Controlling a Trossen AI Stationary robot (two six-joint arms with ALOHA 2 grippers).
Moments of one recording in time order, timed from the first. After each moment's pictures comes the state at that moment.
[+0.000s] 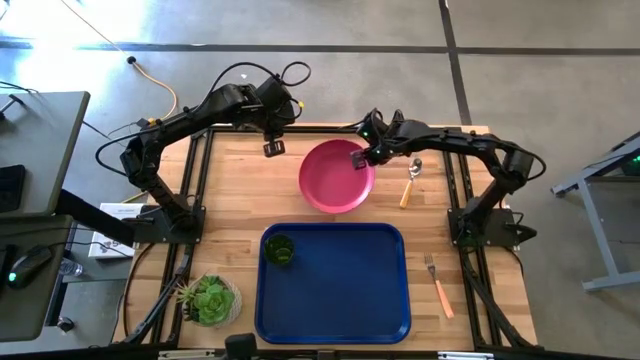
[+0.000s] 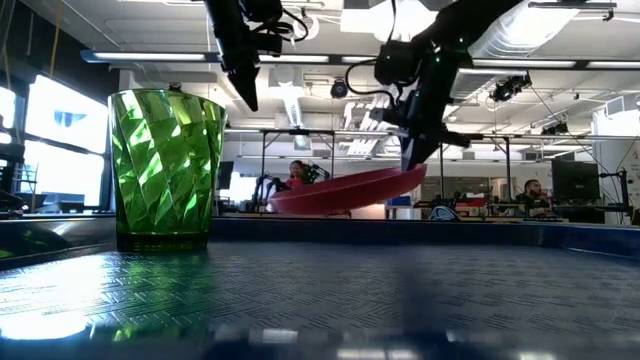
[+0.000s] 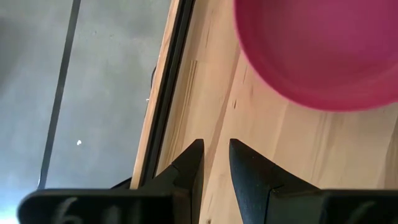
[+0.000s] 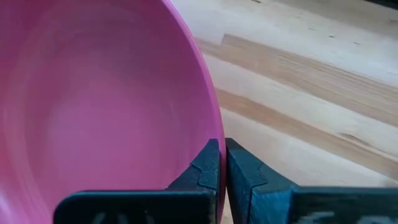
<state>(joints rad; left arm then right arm) 0.57 1.64 1.64 -1.10 -0.16 0.42 -0.50 1.65 1.22 -0.75 0.07 0.66</state>
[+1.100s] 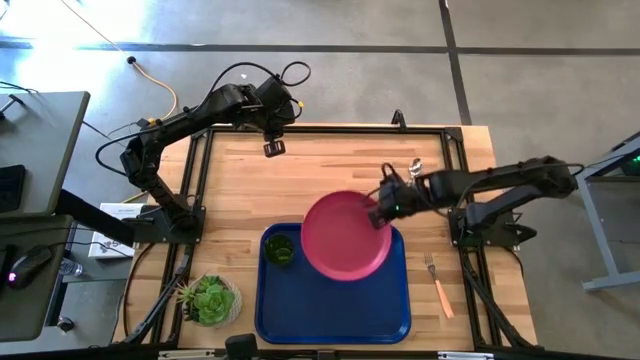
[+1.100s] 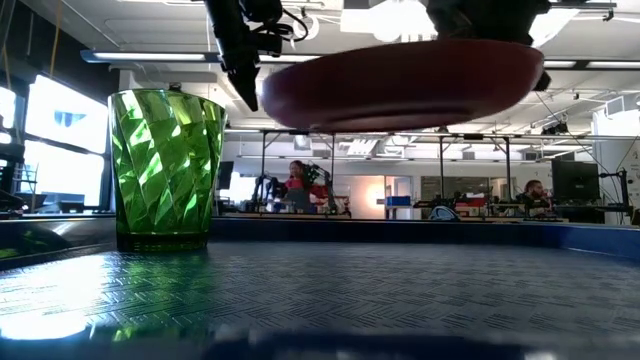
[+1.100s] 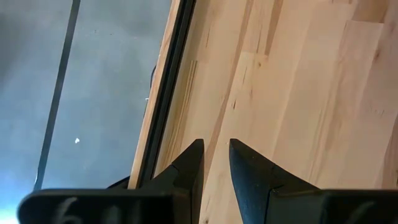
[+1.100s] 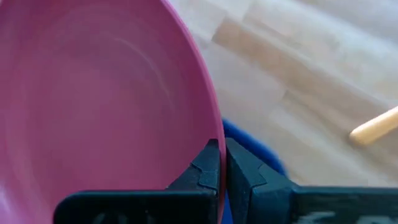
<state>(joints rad) 0.57 1.64 1.64 -1.10 -0.16 0.40 0.10 1.29 1.05 -0.85 0.19 1.08</state>
